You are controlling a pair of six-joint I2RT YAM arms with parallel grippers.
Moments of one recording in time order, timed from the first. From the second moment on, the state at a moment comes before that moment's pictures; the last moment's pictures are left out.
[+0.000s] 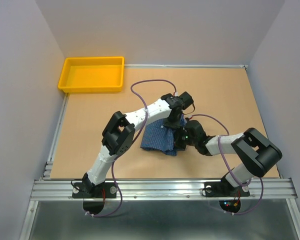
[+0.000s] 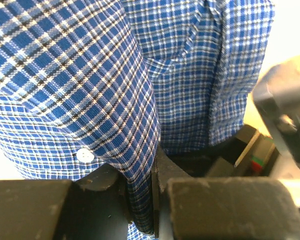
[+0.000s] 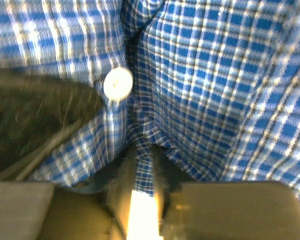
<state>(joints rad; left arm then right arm) -0.93 2.19 1.93 -1.03 -0.15 -0.57 0.63 1.55 0.45 0.43 -0.24 1.08</state>
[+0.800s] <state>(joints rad) -0.91 2.20 1.87 -0.93 -0.13 -0.57 0.31 1.29 0.54 0.01 -0.15 0.91</state>
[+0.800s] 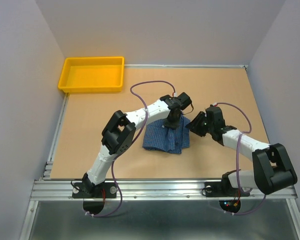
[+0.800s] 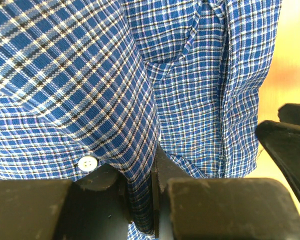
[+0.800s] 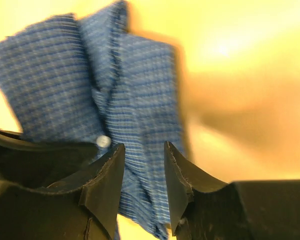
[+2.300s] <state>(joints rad) -1.00 2.03 1.89 -0.87 -0.09 -0.53 0.24 1.47 0.67 0.20 -0.24 0.85</state>
